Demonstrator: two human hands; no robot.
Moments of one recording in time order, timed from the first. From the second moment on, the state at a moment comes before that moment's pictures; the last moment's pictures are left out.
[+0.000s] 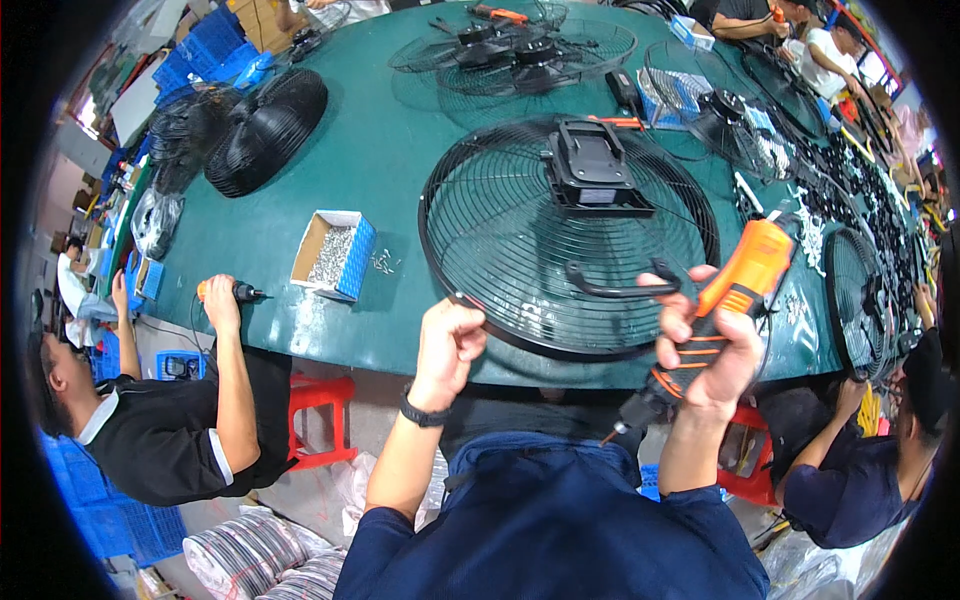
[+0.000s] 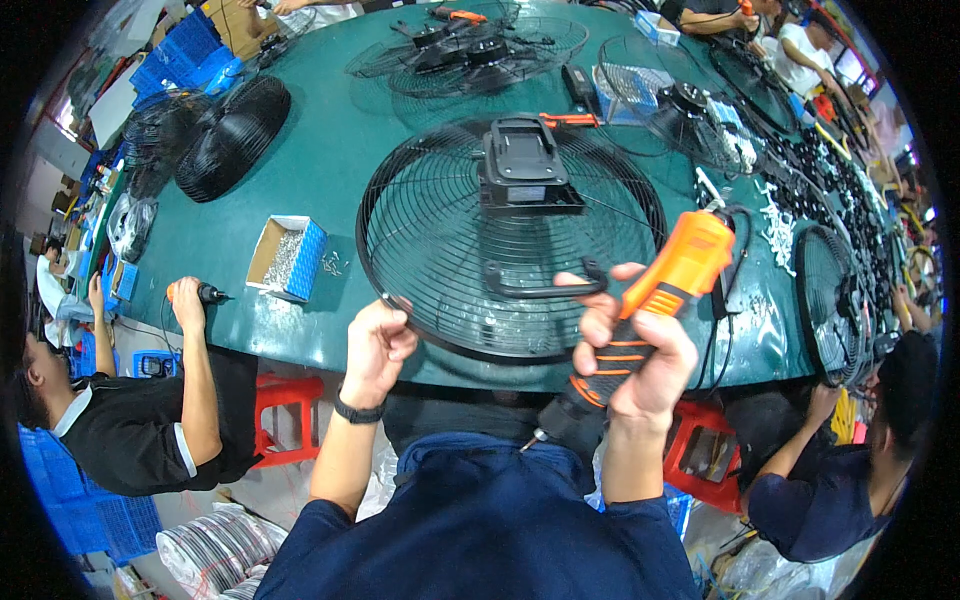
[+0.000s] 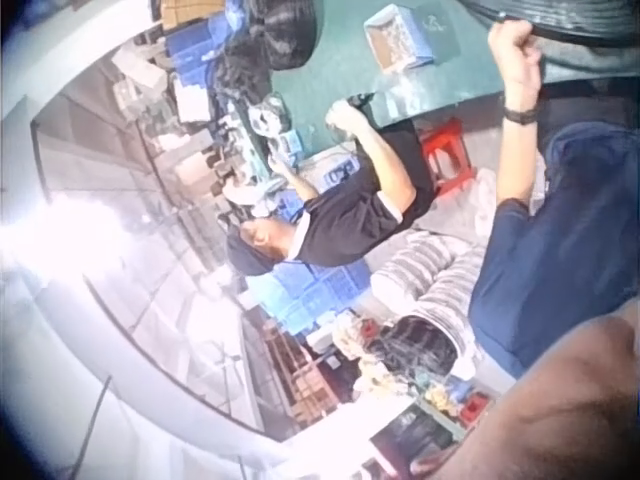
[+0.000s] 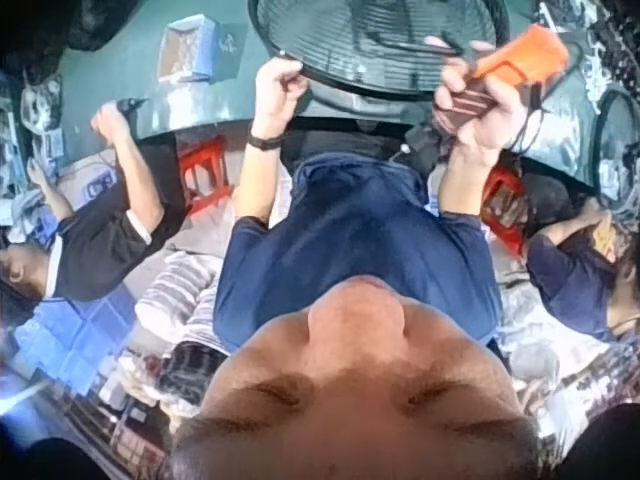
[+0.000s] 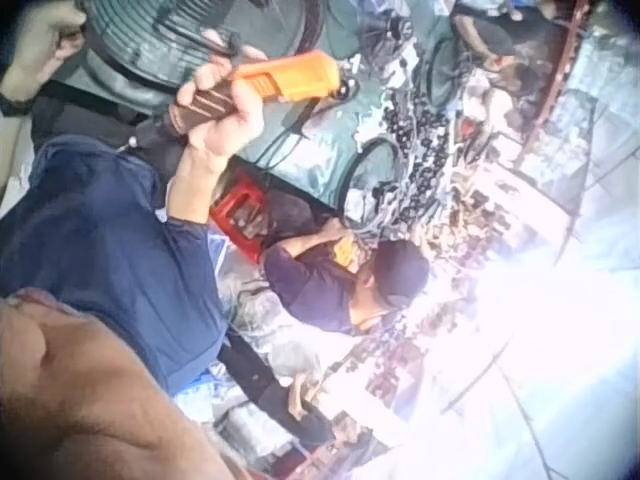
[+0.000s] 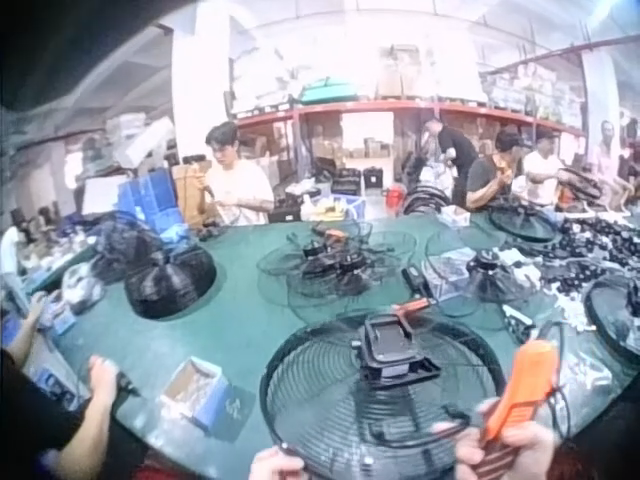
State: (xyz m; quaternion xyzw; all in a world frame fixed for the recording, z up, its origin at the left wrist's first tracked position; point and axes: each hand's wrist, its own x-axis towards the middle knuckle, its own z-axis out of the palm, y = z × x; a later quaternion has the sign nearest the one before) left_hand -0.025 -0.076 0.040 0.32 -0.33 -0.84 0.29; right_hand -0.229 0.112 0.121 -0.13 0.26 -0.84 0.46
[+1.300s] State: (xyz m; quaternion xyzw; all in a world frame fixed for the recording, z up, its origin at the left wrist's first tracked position) left_hand -0.010 -0.016 0.013 0.26 -0.14 -0.95 0.13; right_hand -0.186 0.095 0.105 -0.53 0.24 -0.78 0.22
